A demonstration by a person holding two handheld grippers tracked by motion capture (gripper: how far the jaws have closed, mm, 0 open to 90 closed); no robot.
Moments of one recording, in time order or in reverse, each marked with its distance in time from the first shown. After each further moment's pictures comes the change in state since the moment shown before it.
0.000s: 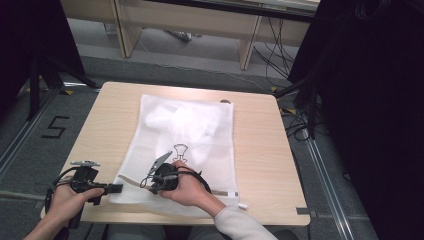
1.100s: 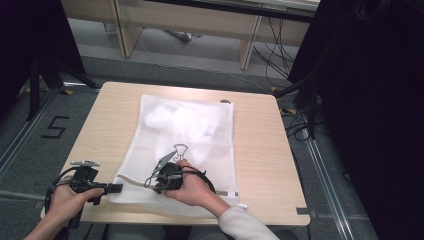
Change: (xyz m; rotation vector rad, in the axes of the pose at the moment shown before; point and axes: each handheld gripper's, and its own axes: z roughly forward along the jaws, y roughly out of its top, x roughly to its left) left arm 0.000 0.000 0.000 -0.004 0.003 0.006; right arm -0.001 -0.005 -0.012 0.002 -0.006 0.006
